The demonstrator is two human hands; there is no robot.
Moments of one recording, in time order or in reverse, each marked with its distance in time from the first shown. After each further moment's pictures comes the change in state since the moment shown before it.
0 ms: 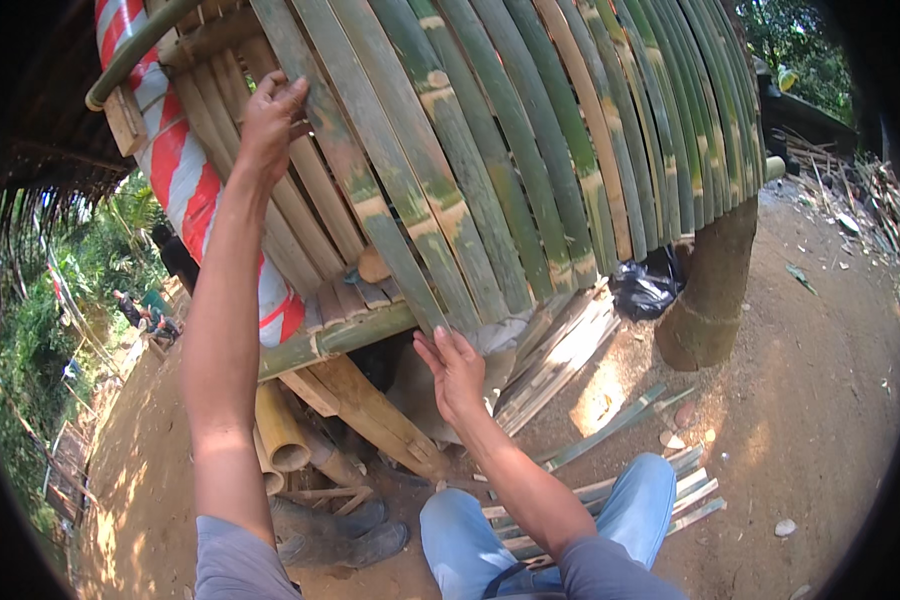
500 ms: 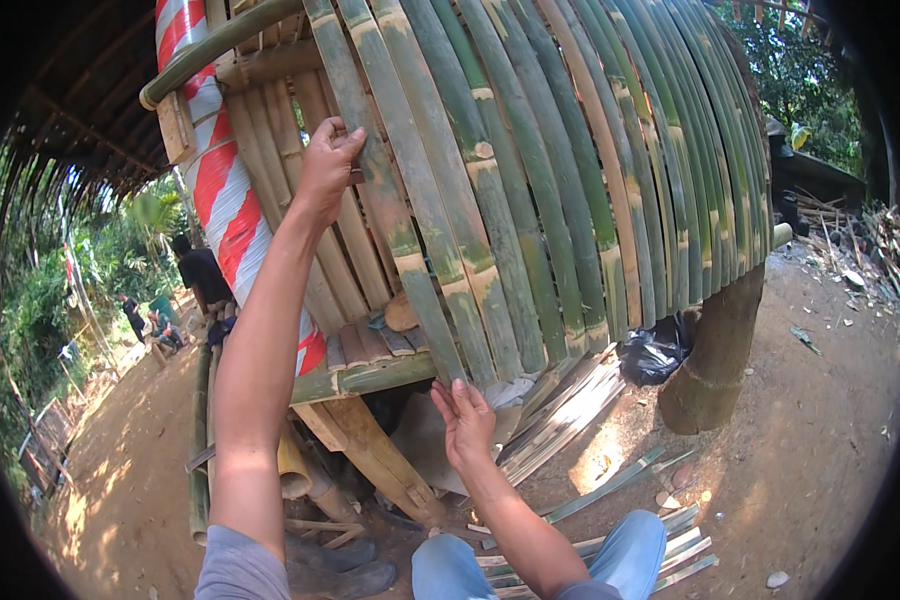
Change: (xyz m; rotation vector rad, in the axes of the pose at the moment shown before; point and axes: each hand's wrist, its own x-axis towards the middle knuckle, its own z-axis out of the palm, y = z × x) left_hand 0.004 -0.004 0.005 -0.049 0.040 0.048; right_hand -0.003 0.002 0.004 0.008 0.019 -0.016
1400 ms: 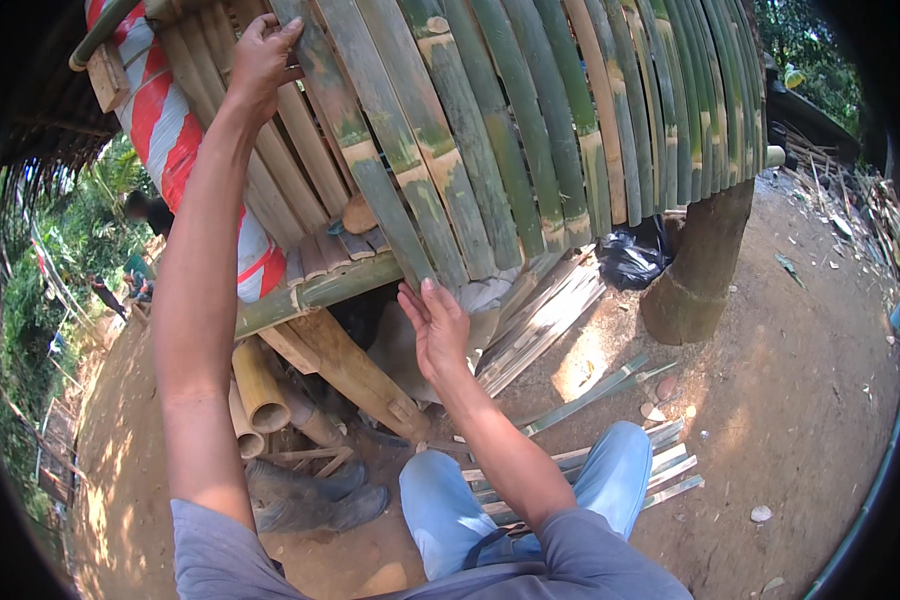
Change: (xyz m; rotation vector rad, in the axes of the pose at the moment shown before) left_hand 0.027 -0.023 -0.017 0.133 0.017 -0.052; right_hand -0.001 -0.003 0.003 0.029 0.006 0.017
